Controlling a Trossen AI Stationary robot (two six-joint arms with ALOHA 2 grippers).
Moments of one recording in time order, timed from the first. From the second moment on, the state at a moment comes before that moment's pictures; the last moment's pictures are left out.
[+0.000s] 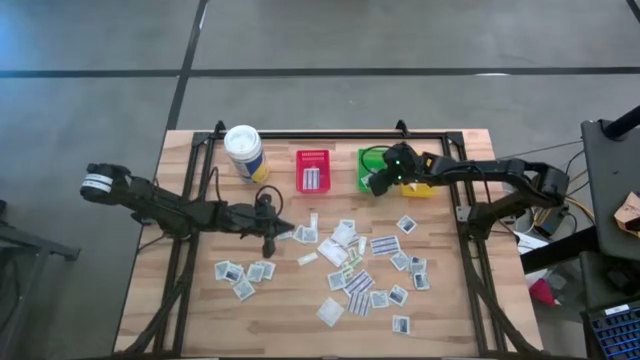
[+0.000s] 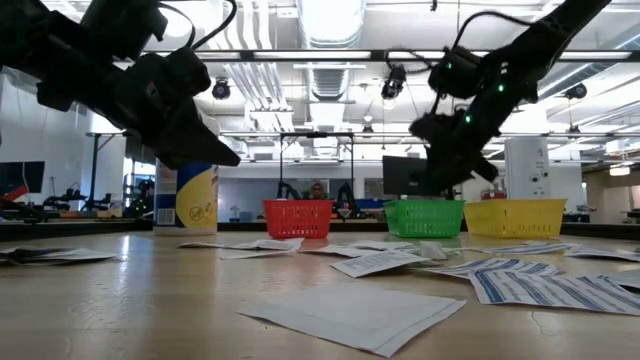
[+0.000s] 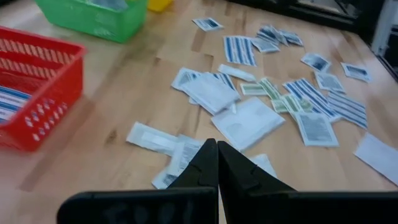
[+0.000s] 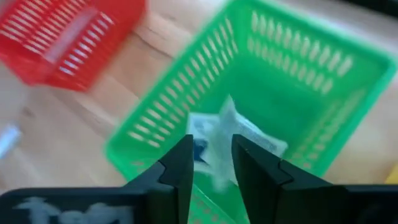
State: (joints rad) left arm -0.11 1.23 0.34 0.47 -0.15 -0.29; right arm -0.49 1.37 0.65 -0.12 0.07 0.49
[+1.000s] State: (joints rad) left arm -0.22 1.23 0.47 0.18 -0.17 -0.43; right arm 0.02 1.30 0.69 -0.08 0.13 0.58
